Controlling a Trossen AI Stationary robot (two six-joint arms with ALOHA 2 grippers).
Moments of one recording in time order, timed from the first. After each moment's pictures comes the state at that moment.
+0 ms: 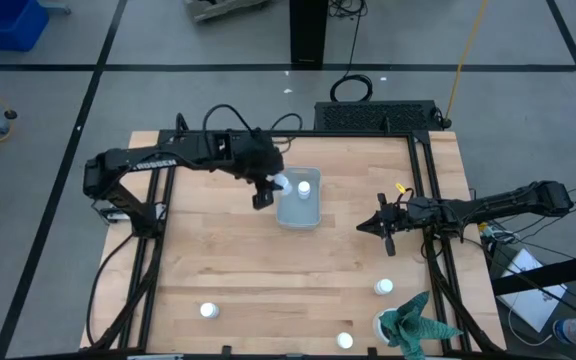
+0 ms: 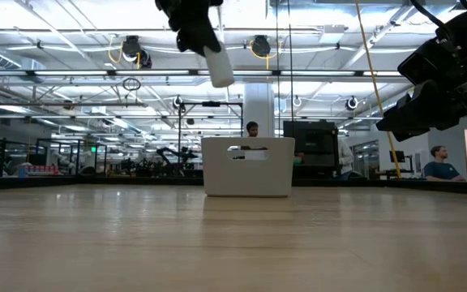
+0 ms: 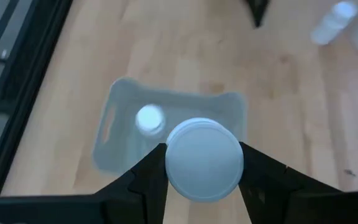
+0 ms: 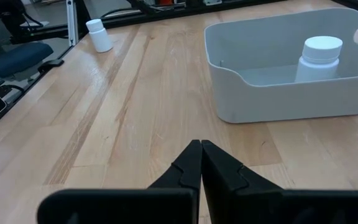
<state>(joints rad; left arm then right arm) 0.17 1.58 1.53 -0.80 0.07 0.06 0.06 0.57 0.02 0.23 -0.02 0.17</state>
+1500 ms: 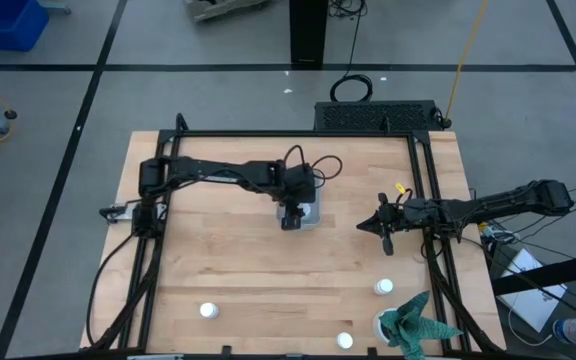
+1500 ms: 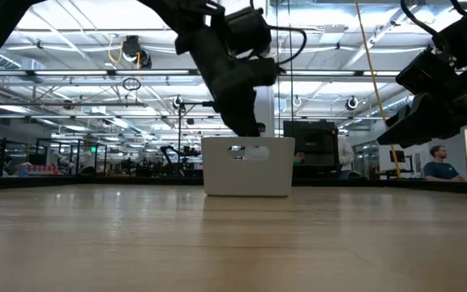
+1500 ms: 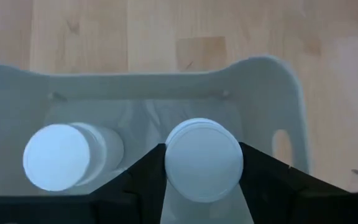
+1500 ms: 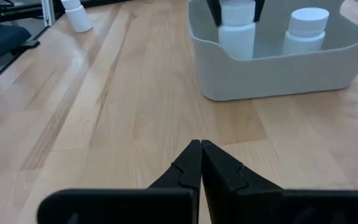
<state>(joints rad) 0.15 2.00 1.53 -0.58 0.13 0.18 0.06 0.61 0.02 0.19 0.03 0.18</state>
